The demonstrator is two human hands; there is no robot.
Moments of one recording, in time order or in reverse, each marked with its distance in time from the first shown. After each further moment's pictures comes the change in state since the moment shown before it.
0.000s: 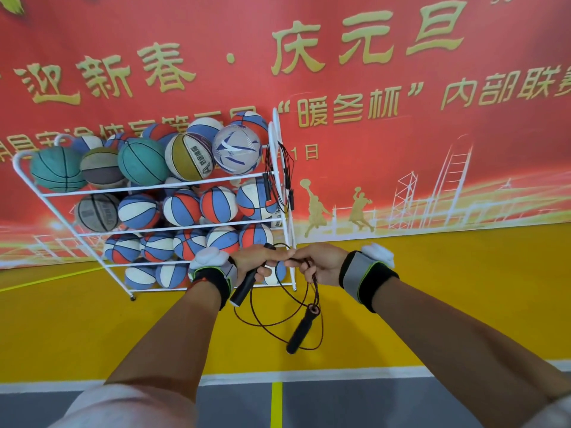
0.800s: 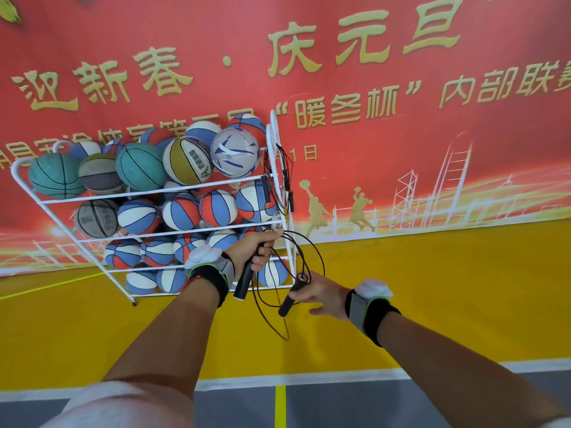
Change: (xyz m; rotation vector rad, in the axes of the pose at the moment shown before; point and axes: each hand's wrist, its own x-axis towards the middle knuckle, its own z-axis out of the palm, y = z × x) left_hand -0.003 0.018 -0.009 -0.242 0.135 0.071; right_hand 0.012 0.062 -0.016 -0.258 0.031 -0.005
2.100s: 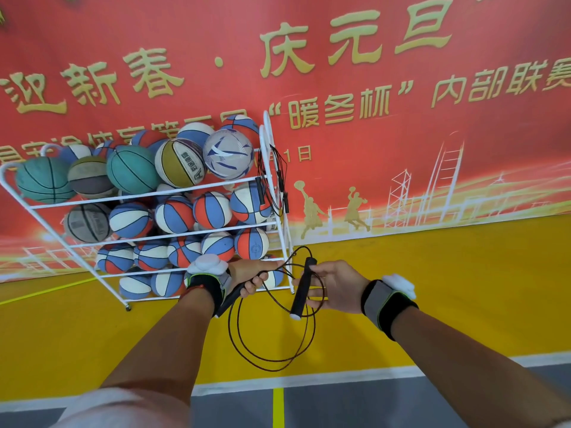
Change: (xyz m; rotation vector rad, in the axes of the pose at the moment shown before) left_hand 0.022 -0.026 -0.008 0.520 -0.061 -0.401; right_hand -0.012 -0.007 -0.038 0.379 -0.075 -0.017
